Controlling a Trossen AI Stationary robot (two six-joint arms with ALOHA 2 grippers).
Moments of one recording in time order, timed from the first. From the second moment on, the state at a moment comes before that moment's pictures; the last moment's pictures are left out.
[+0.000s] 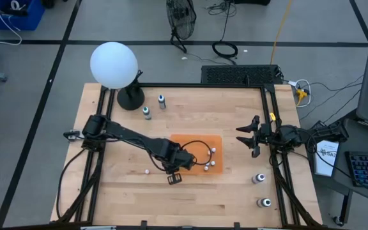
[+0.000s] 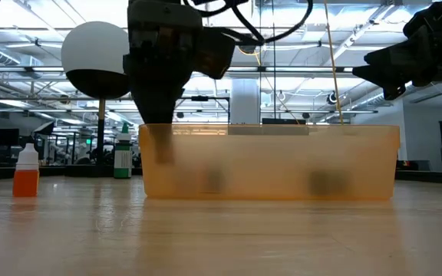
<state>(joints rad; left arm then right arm) -0.25 2.00 1.54 -0.97 0.06 -0.54 0.18 0.05 0.02 0.07 0.31 0.11</state>
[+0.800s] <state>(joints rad) -0.23 2.05 1.54 -0.94 0.09 -0.53 0.18 0.05 0.02 0.07 0.31 0.11</state>
